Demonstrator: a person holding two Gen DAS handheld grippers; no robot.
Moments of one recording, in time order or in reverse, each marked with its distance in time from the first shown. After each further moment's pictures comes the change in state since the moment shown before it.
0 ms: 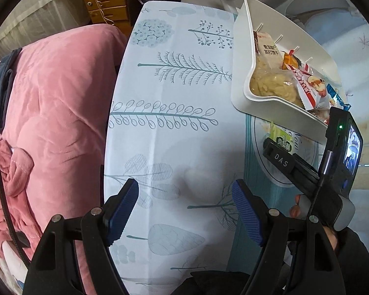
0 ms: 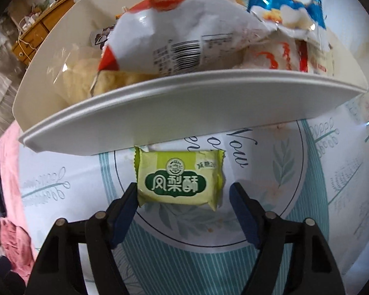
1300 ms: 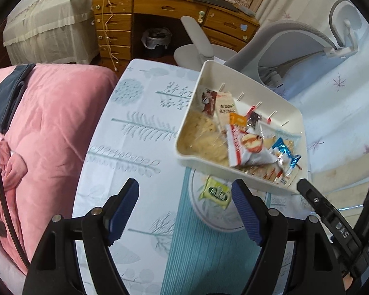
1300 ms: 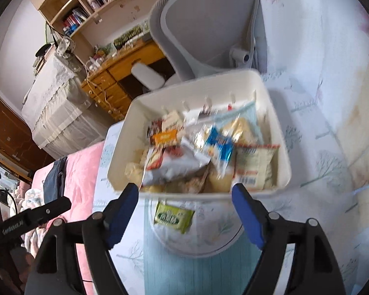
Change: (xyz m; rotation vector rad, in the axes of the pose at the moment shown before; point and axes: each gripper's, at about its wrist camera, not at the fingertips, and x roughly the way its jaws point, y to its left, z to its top) left arm -0.082 -0.085 0.001 -0.124 -0.297 -0.038; right arm -0.135 -0.125 0.053 -0.092 -0.228 0.431
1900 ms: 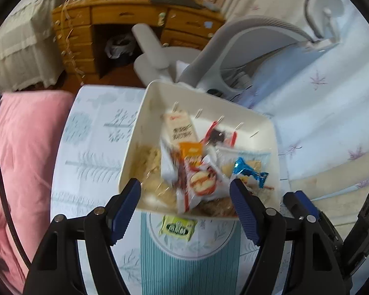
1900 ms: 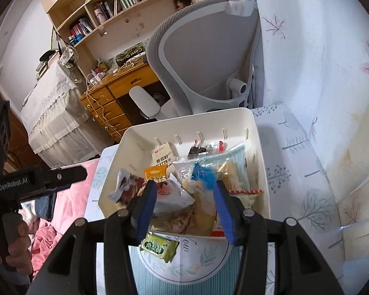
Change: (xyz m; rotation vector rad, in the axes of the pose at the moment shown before) left arm 0.032 -0.078 0.074 0.121 0.027 -0.115; right arm -0.015 -0.012 0.037 -0.063 -0.140 -0.037
